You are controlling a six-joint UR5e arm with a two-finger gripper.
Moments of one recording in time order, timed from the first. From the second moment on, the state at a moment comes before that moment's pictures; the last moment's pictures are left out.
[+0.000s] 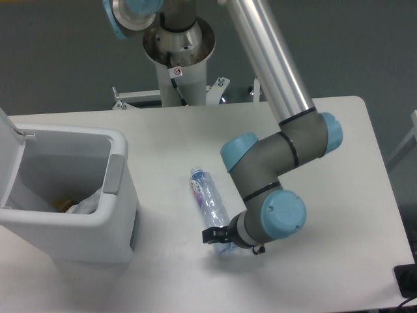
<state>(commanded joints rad) 2.40 -2.33 -1.25 -1.41 1.42 0.34</state>
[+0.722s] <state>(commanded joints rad) 2.40 -2.30 -1.24 -1.40 1.44 0.28</state>
